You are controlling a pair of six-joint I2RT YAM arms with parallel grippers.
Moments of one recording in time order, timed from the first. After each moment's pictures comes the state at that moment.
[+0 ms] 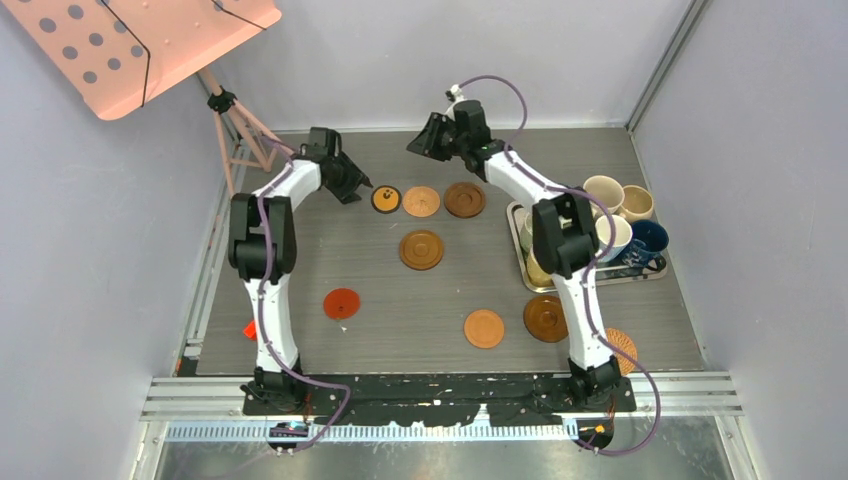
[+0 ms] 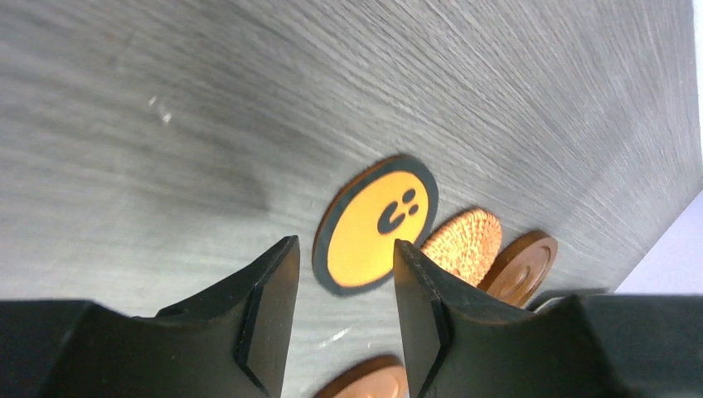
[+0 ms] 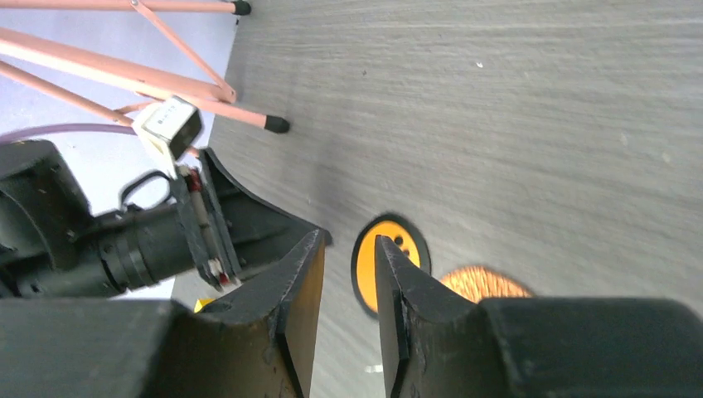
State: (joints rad) left arm -0.12 2.18 1.66 -0.42 0.21 -0.90; right arm 0.45 2.40 2.06 -0.04 -0.36 0.66
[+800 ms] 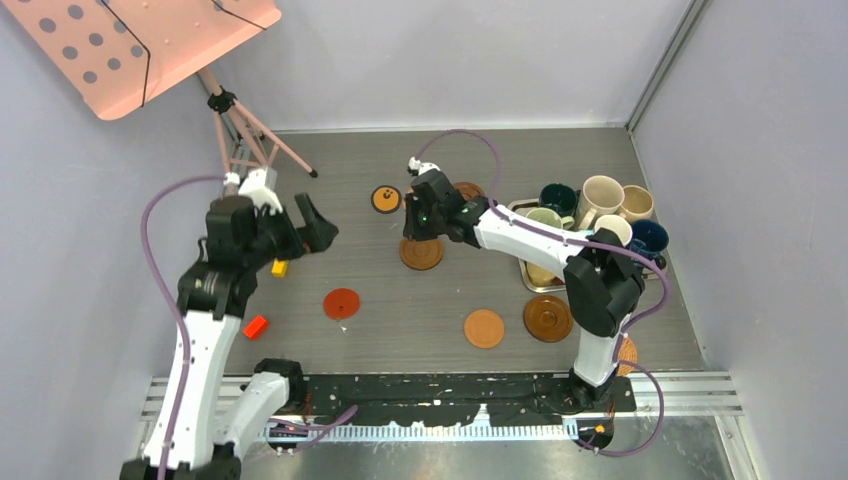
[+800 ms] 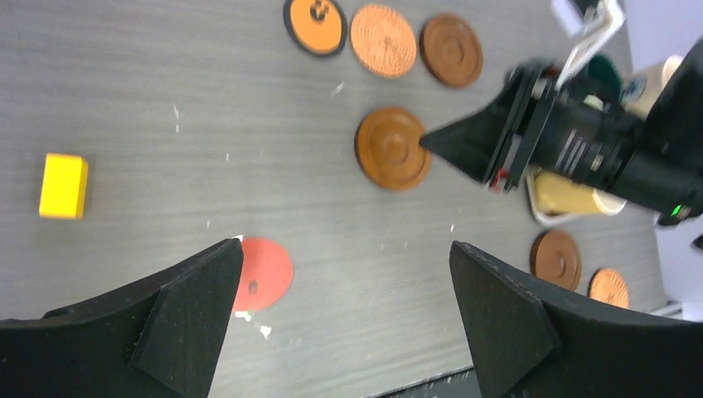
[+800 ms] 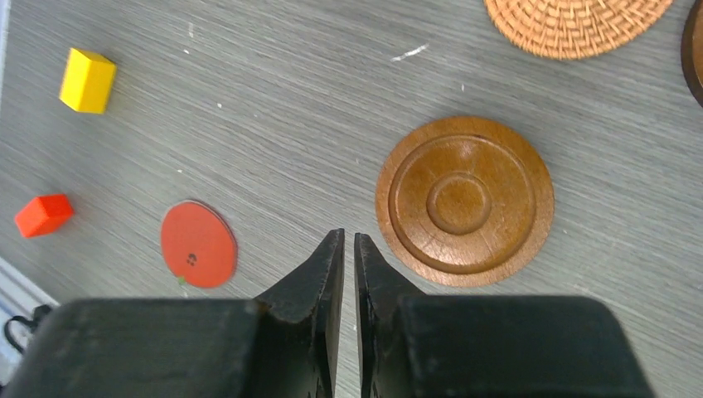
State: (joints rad) left arm -0.12 0.89 1.14 -0.78 0.19 -0.39; right arm 0.77 1.83 1.41 -0.30 0.02 0.52
